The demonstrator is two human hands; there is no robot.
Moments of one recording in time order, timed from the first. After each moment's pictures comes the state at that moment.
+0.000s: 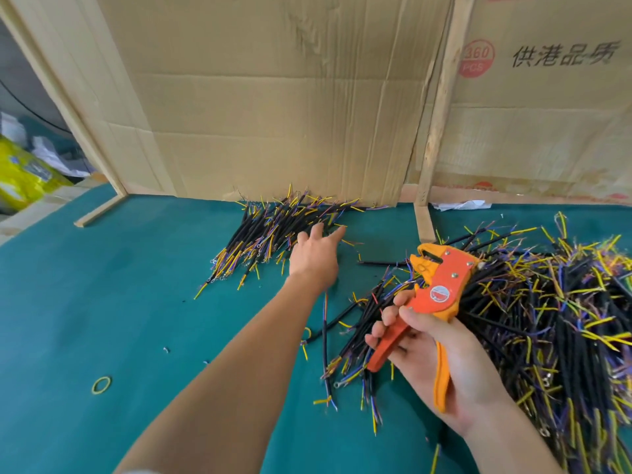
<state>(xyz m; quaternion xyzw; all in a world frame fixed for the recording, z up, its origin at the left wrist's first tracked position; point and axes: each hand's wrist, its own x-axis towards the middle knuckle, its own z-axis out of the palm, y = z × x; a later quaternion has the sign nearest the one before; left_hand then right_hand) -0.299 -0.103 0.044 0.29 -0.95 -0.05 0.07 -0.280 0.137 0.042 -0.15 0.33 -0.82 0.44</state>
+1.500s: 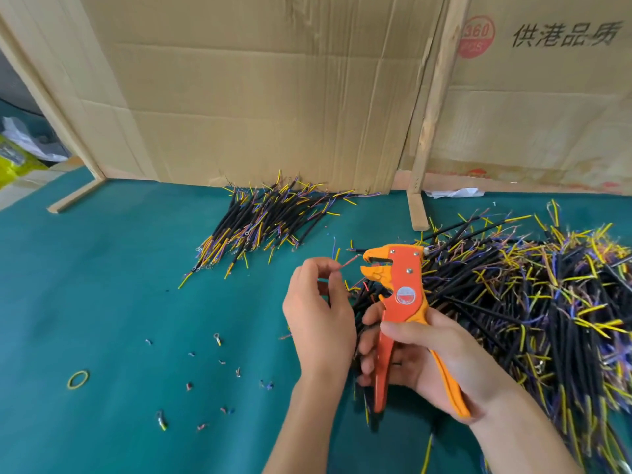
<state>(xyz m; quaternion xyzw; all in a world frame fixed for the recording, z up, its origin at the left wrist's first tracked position) -0.218 0.019 0.036 0.33 -0.71 -0.41 0.47 -0.282 0.147 0.054 -0.20 0.44 -0.70 0.53</state>
